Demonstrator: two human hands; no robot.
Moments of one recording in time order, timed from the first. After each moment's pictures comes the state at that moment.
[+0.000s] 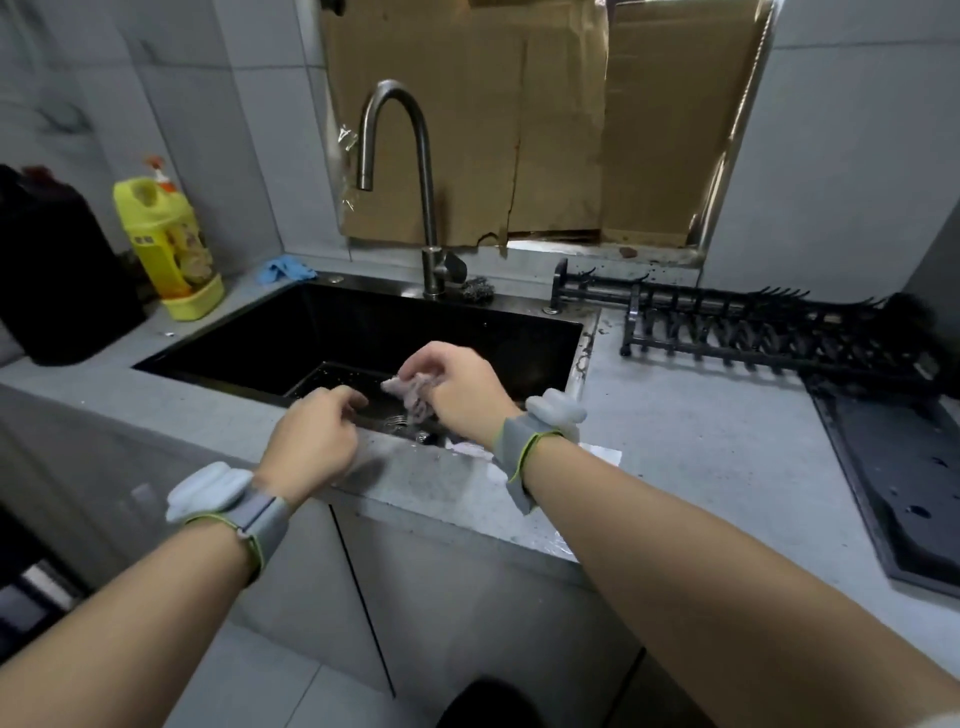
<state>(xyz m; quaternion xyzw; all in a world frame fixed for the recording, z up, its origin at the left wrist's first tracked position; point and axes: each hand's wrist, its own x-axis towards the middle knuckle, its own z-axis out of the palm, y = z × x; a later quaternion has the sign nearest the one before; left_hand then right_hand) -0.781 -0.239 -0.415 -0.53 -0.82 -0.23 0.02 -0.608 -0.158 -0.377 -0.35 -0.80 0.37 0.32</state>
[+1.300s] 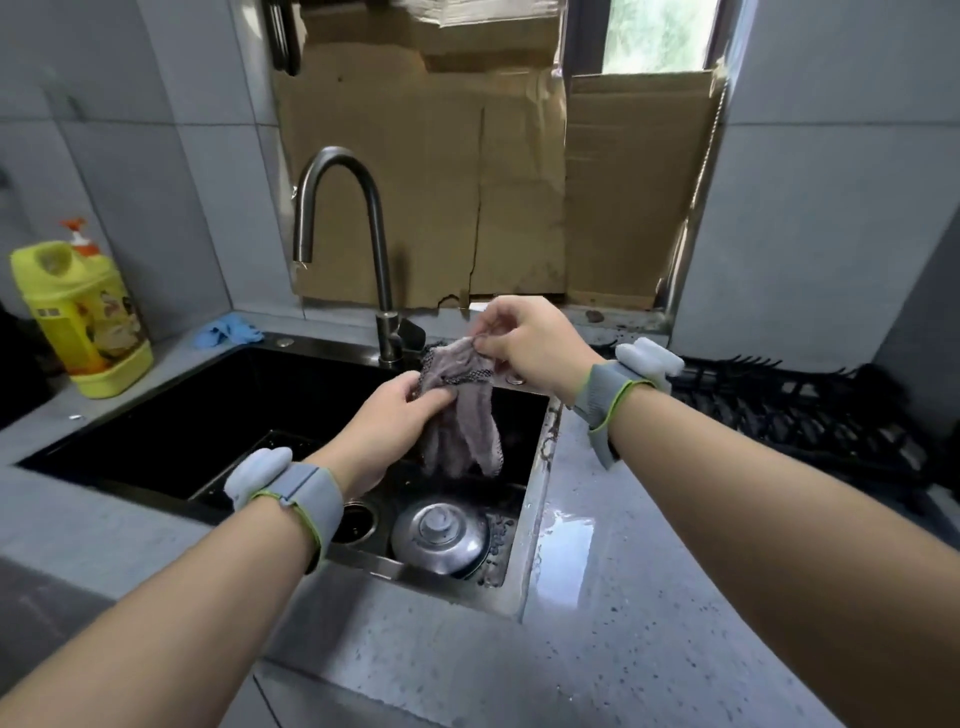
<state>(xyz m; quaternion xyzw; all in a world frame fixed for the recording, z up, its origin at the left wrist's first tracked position) -0.701 -0.096 -0.351 -0.50 -0.56 -0.54 -0.37 -0.539 -0.014 -0.277 -0.36 -0.79 0.33 0.36</state>
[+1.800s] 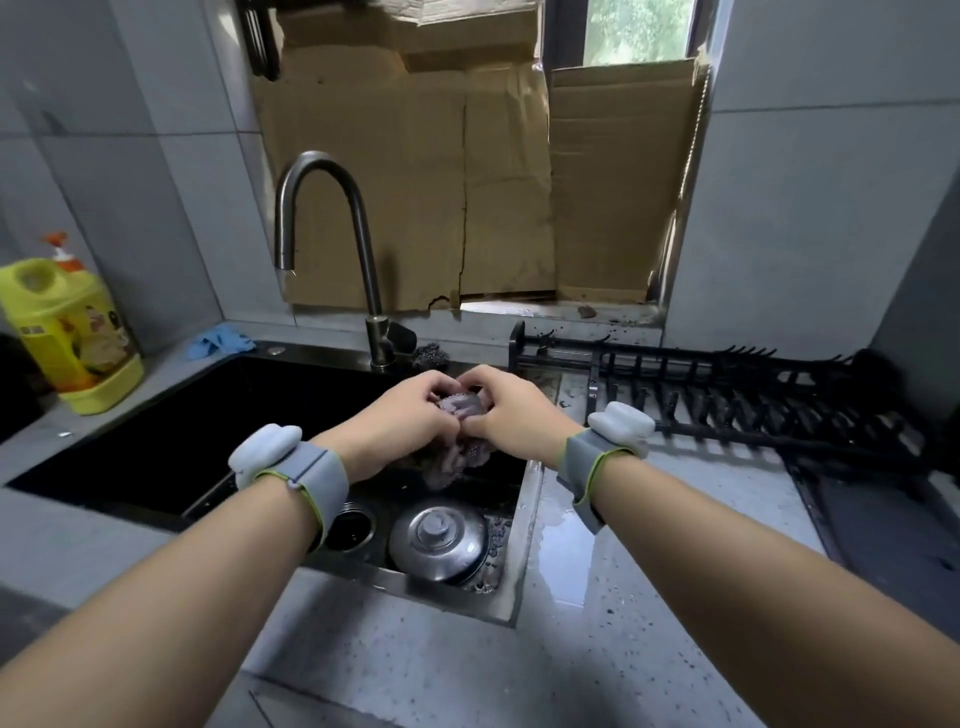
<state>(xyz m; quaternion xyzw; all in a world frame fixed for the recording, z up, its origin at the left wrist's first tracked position) -0.682 -0.089 -0.324 -0.57 -0.64 -0.38 -0.34 -0.535 -0.021 -0.339 -0.40 -0.84 0.28 0.25</state>
